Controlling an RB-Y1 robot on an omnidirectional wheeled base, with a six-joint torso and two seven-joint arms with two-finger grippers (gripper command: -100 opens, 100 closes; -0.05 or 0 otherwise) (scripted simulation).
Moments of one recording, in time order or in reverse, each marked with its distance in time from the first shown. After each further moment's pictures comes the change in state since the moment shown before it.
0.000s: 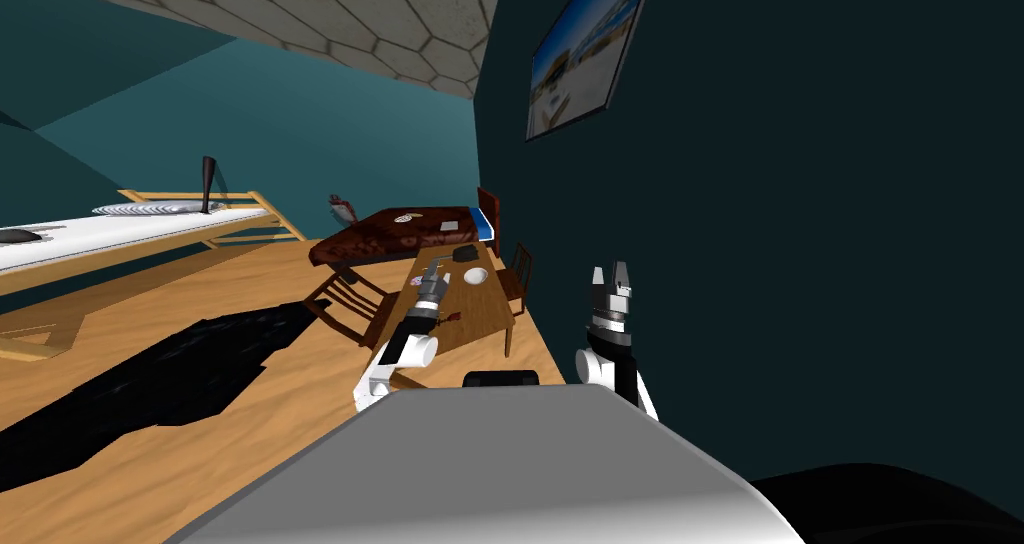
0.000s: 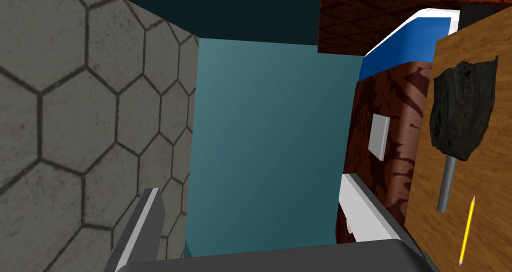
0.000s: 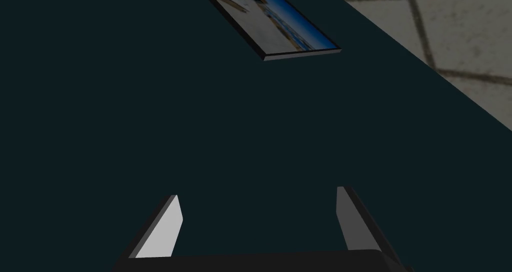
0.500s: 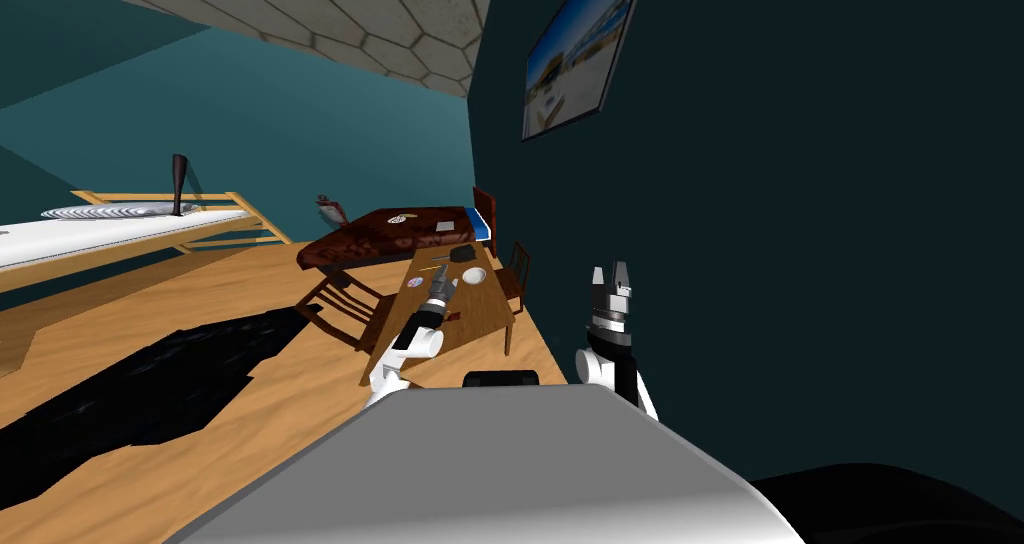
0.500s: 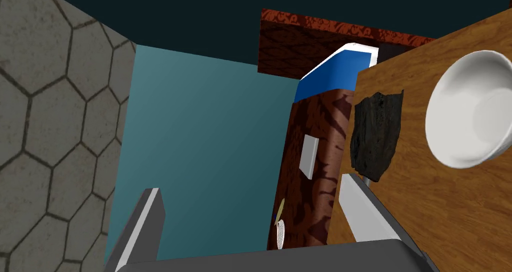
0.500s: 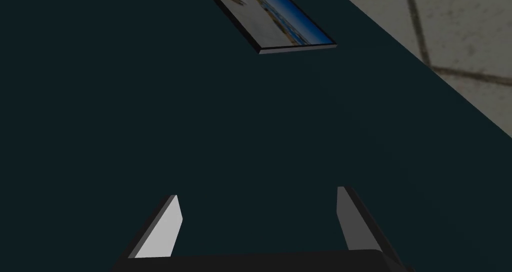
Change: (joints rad) left arm -0.092 0.017 -0.011 0.145 0.086 0.101 0.064; right arm 0.000 0.000 0.000 0.000 0.000 0.000 0.000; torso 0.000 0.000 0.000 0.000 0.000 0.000
